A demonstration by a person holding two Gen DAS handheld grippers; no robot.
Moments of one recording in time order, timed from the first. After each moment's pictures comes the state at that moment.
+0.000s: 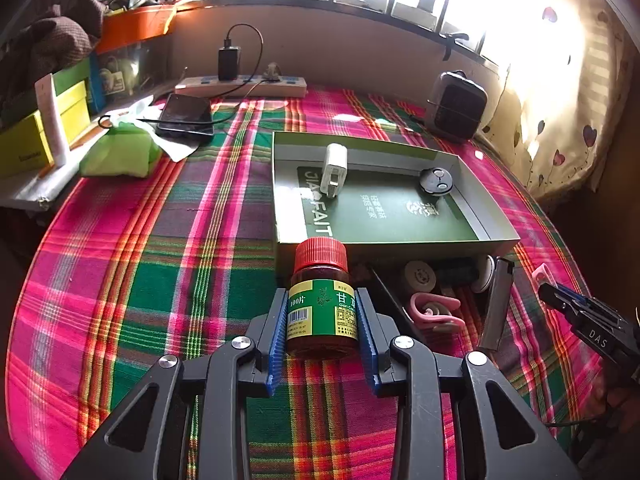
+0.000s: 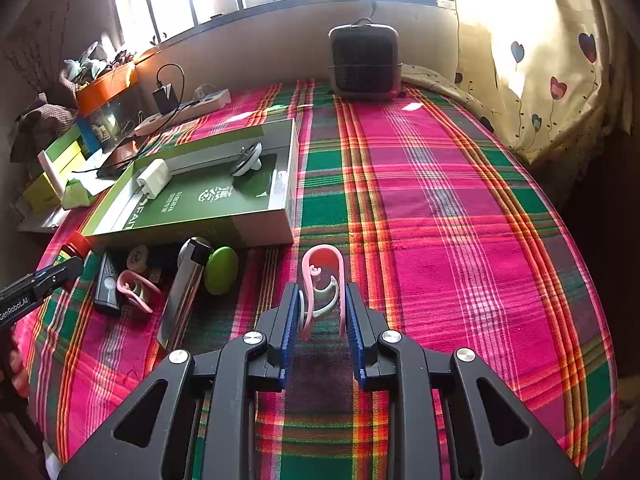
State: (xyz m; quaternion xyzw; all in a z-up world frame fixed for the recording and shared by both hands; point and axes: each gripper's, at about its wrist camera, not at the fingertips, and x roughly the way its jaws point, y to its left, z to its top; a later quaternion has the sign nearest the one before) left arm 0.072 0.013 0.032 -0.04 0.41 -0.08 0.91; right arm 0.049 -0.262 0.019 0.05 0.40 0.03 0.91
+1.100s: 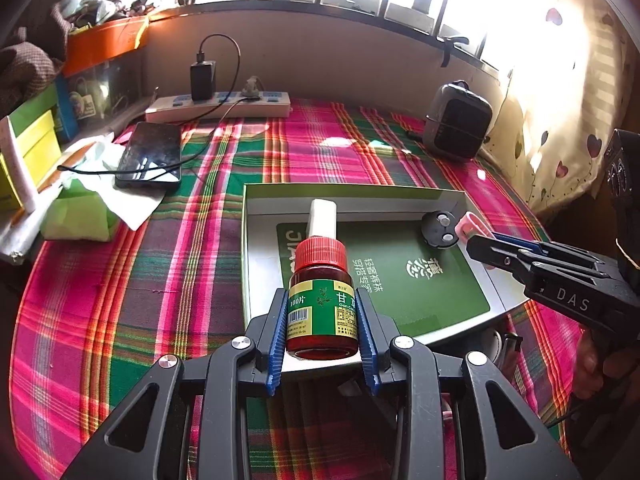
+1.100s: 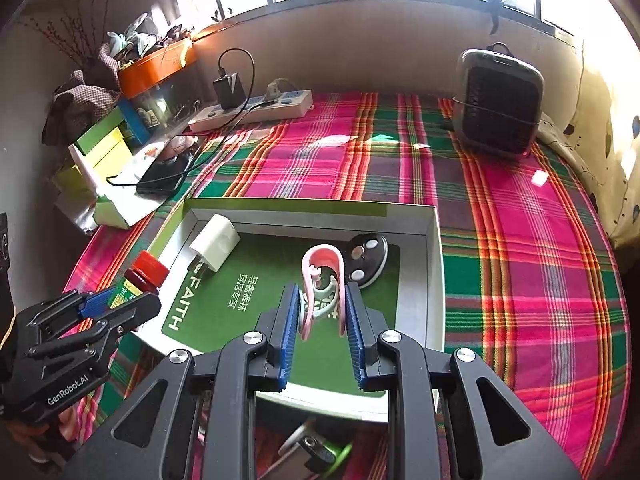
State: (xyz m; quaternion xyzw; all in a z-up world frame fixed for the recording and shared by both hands) left arm 0.141 0.003 0.041 -0.04 0.41 -0.10 0.91; right arm 0.173 -0.185 0.042 0.01 0.42 0.15 0.89
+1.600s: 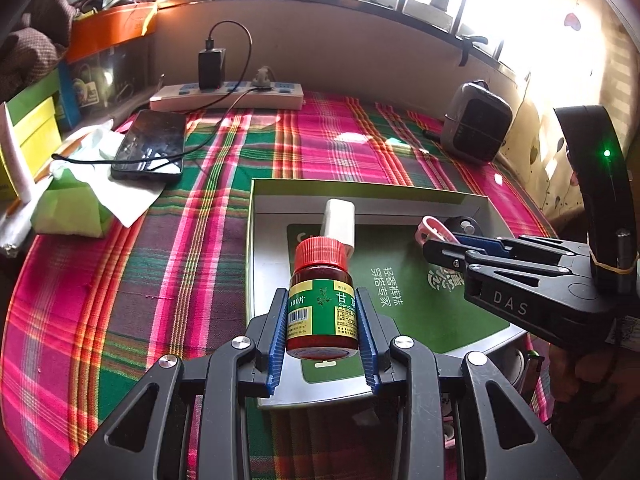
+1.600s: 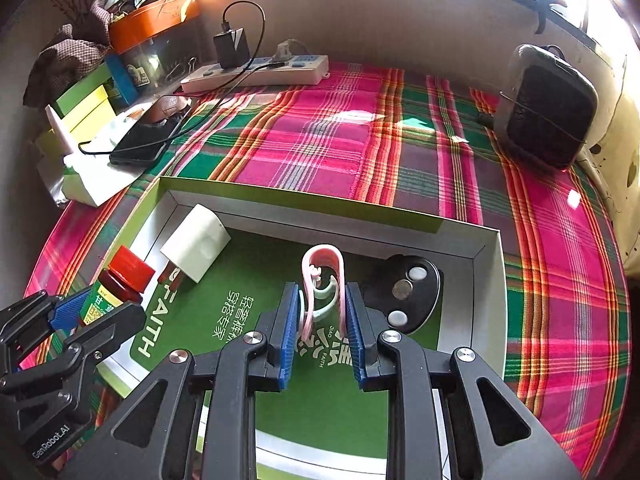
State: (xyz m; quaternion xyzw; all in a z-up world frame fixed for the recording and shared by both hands) left arm 0.158 0.005 0.029 -0.05 0.41 -0.08 0.91; right arm 0.214 -0.148 0.015 -0.05 0.46 0.14 0.87
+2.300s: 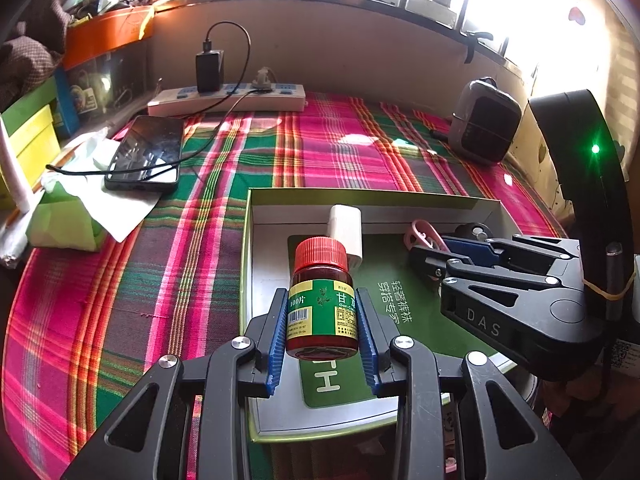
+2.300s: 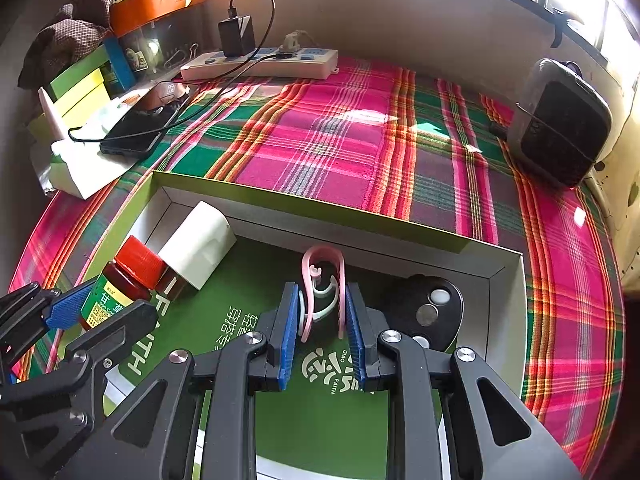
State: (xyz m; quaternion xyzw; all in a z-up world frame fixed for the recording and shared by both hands) left arm 0.175 -0.002 0.024 -0.04 0.41 -0.07 0.91; right arm 0.226 -0.130 0.008 -0.08 0.47 0.13 0.87
